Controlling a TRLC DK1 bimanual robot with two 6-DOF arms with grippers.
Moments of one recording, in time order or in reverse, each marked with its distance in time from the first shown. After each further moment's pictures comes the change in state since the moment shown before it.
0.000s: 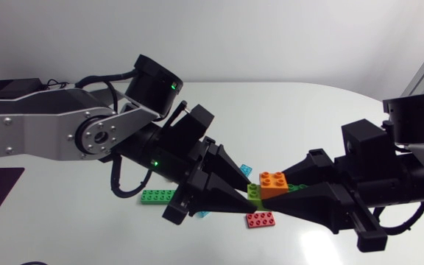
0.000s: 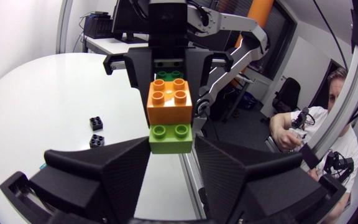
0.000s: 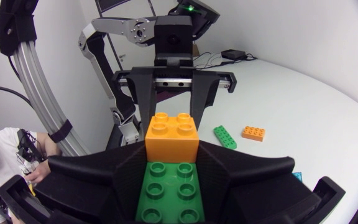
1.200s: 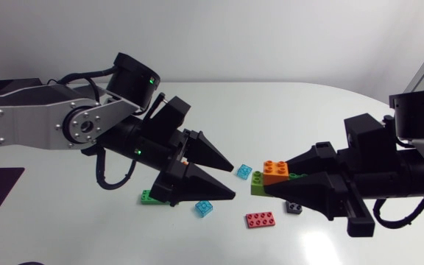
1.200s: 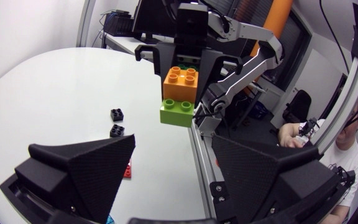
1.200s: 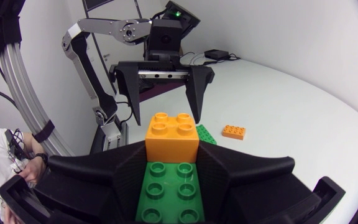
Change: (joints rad) left arm 0.119 -0.011 -0.018 -0.031 0.002 0.005; right arm -0.039 0.009 0.007 0.029 0.074 0.000
